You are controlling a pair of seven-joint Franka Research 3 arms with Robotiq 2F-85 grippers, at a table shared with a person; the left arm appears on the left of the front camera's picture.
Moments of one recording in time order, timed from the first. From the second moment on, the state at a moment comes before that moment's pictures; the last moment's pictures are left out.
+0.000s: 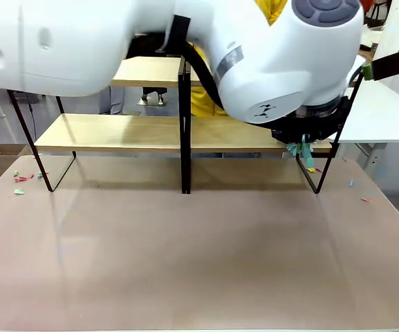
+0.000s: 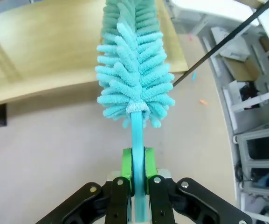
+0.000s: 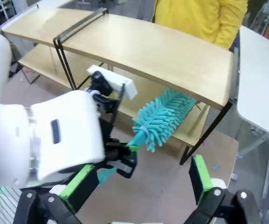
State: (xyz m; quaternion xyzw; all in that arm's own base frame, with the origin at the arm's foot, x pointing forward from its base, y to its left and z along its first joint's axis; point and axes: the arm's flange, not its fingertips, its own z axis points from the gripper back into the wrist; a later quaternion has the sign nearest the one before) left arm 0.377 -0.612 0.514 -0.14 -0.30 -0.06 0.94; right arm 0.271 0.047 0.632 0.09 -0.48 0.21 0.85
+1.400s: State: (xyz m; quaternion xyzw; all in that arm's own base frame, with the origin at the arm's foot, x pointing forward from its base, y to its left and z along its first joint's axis) left arm 0.385 -0.615 0.534 -0.22 -0.22 -0.11 0.94; right arm 0.270 0.049 0.634 0.09 -0.48 0.21 0.84
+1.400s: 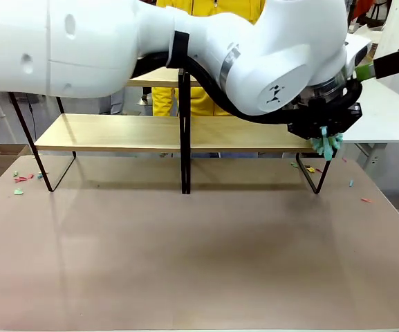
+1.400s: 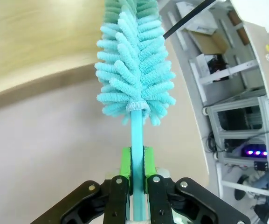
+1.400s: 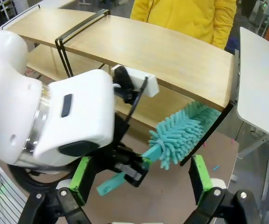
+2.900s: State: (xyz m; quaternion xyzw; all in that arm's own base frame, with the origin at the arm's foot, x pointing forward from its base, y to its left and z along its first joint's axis) left arm 0.211 -0.180 0.655 -0.33 -0.22 -0.22 0.89; right arm 0.270 0.051 0.633 0.09 -0.48 0.21 0.85
